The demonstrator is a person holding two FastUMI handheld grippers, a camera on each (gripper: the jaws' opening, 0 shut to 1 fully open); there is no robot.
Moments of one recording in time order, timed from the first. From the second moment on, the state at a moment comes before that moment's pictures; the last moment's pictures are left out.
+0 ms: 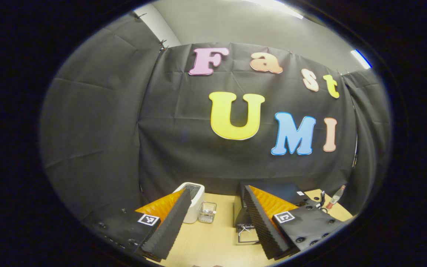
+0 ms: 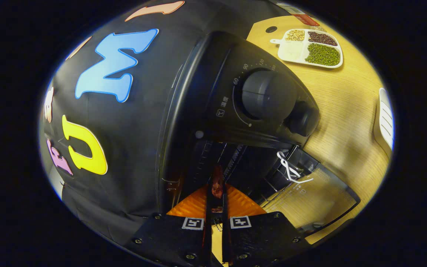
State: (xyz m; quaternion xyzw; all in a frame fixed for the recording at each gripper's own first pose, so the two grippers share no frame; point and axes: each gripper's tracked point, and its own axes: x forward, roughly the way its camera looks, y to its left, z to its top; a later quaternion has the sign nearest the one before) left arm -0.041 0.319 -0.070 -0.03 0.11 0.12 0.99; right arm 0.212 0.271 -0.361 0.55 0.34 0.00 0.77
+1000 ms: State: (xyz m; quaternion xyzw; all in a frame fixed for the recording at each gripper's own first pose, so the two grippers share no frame) left arm 0.024 0.223 -0.092 -0.04 0.11 0.01 0.99; right arm 0.137 0.198 -0.261 0.20 0.30 0.05 0.93
